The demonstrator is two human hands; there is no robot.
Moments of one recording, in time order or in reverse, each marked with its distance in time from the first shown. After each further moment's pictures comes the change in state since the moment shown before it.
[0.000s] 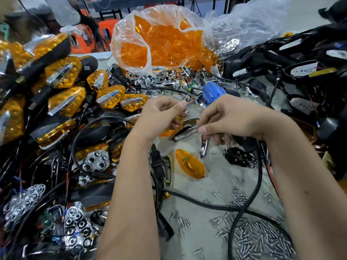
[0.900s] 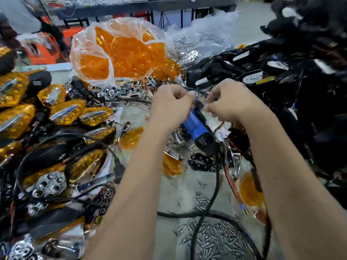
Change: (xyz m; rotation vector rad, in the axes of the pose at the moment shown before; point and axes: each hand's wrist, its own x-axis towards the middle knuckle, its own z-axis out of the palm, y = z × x) left_hand 0.029 0.058 0.103 0.085 0.069 0.150; right_hand -0.028 0.004 -0.057 -0.460 0.623 0.353
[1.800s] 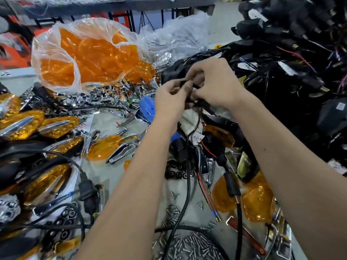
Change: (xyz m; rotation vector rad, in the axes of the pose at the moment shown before) left_hand 0.038 0.001 0.083 -0.419 0.000 -0.060; right_hand 0.036 0.037 -0.037 0.034 0.169 -0.278
